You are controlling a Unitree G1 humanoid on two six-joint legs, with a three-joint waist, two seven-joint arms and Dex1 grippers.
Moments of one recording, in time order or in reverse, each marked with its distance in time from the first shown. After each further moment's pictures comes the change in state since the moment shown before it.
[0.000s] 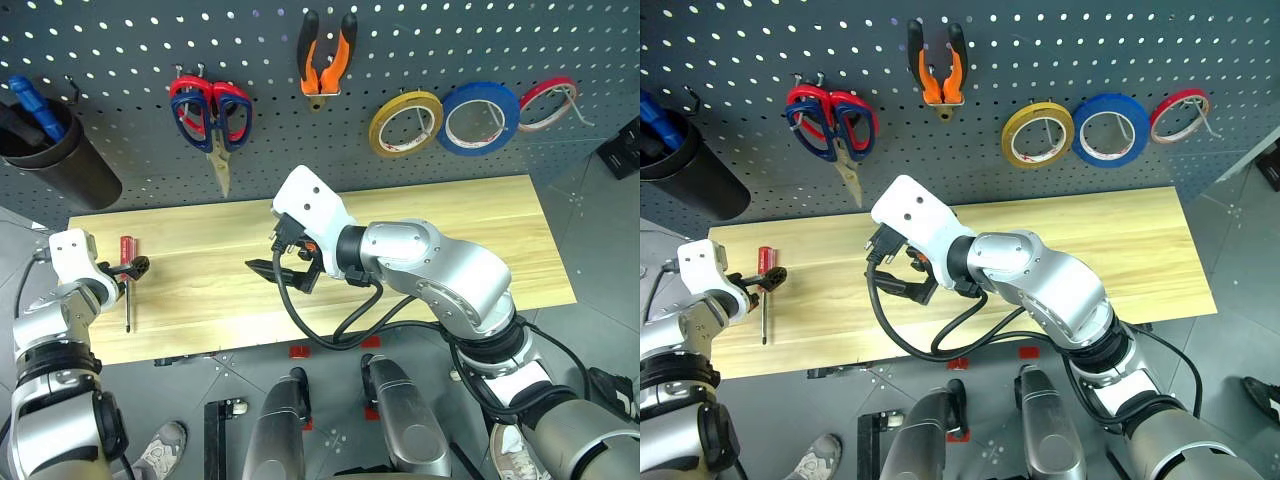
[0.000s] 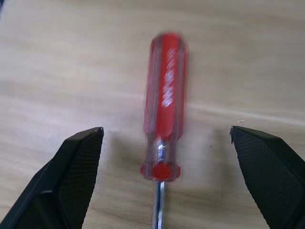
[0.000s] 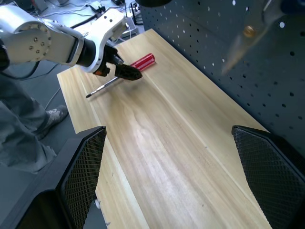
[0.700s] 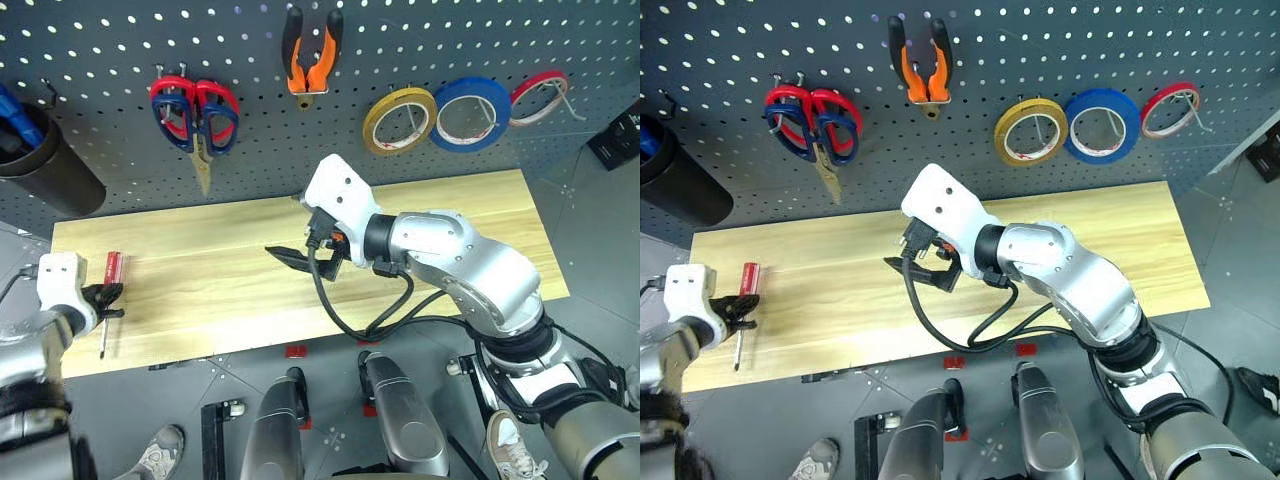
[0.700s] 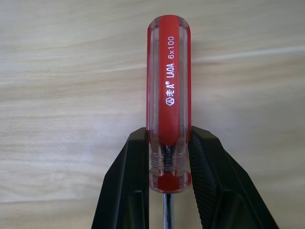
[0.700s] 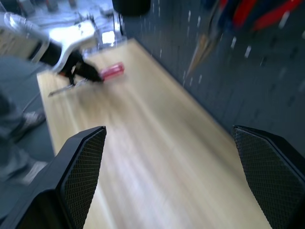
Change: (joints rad) left arm 0.397 0.077 -0.021 -0.431 -0.030 -0.062 -0.184; right arm 0.065 -0.151 -0.042 -0.043 -0.018 -0.292 0.137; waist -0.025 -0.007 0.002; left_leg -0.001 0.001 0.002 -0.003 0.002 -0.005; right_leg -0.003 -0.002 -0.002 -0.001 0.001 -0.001
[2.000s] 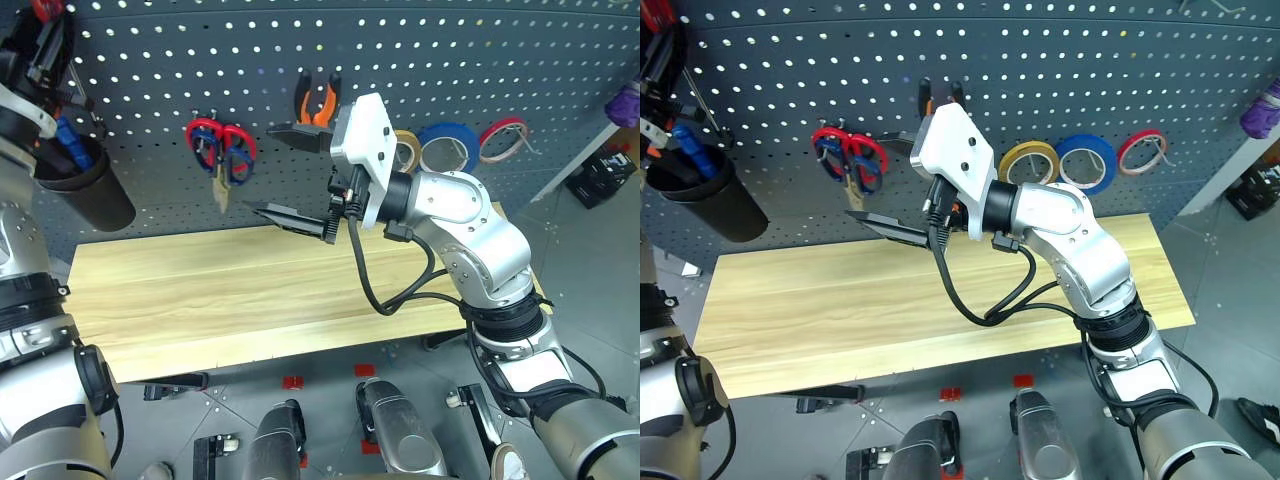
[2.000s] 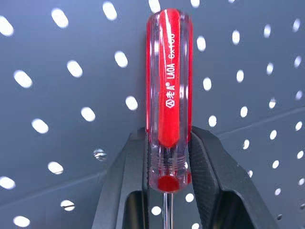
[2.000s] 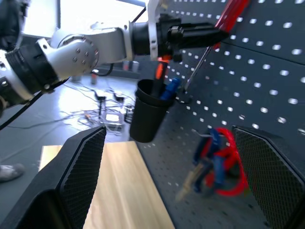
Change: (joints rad) left arm -0.564 -0.019 0.011 -0.262 -0.141 -0.239 0.085; right arm -0.063 0.057 -0.109 0.223 -0.024 -0.409 0.213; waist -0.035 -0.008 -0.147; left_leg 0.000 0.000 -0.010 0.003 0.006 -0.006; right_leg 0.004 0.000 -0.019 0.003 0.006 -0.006
